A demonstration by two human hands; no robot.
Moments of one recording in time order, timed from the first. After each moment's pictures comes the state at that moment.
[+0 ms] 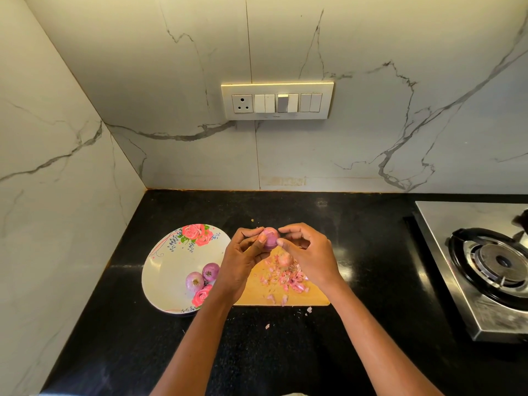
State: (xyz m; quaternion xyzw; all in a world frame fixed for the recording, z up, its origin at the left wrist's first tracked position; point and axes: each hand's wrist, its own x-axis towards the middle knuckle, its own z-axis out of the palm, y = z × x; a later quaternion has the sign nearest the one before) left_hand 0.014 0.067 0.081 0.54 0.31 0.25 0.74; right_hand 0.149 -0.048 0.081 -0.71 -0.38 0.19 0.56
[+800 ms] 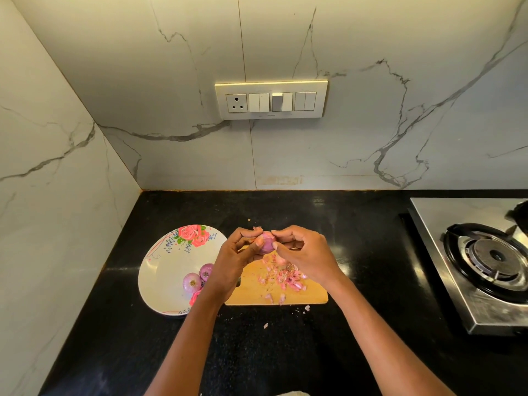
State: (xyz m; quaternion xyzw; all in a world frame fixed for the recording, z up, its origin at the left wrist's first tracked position) left_hand 0.008 0.075 0.082 0.64 0.30 0.21 0.68; right_hand 0.155 -0.050 0.086 -0.70 -0.42 0.23 0.53
